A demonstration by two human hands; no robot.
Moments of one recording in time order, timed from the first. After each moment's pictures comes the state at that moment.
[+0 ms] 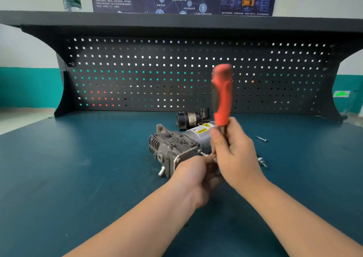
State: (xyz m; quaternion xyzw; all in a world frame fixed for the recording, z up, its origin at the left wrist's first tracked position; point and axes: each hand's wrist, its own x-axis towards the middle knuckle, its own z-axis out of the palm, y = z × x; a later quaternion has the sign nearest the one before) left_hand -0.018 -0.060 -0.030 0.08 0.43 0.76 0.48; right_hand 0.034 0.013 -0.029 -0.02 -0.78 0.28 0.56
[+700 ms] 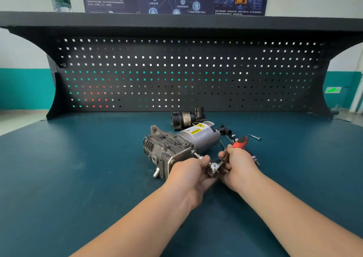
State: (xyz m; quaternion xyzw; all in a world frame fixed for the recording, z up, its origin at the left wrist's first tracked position) left_hand -0.020 -0.055 -0.036 0.07 0.48 0.75 0.45; right_hand 0.021 0.042 -0.038 -0.36 -0.34 0.78 0.37
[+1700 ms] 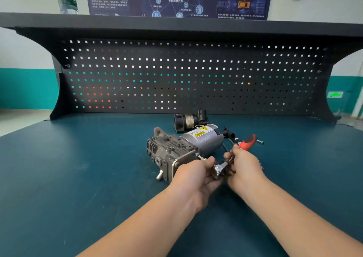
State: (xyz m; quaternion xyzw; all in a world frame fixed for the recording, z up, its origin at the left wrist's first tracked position) left_hand -0.020 -0.056 -0.032 0.07 0.48 0.74 0.46; right_hand 0.020 0.041 -0.039 -0.35 -0.34 0.76 0.42
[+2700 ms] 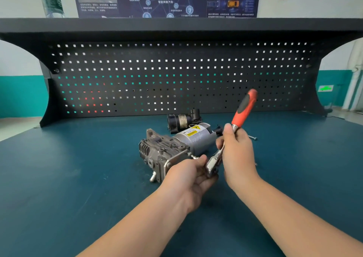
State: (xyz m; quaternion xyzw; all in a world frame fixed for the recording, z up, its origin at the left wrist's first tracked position) left_hand -0.019 -0.058 -0.031 0.08 0.48 0.75 0.46; right_hand 0.024 0.035 -0.033 -0.25 -0.58 0.54 0.55
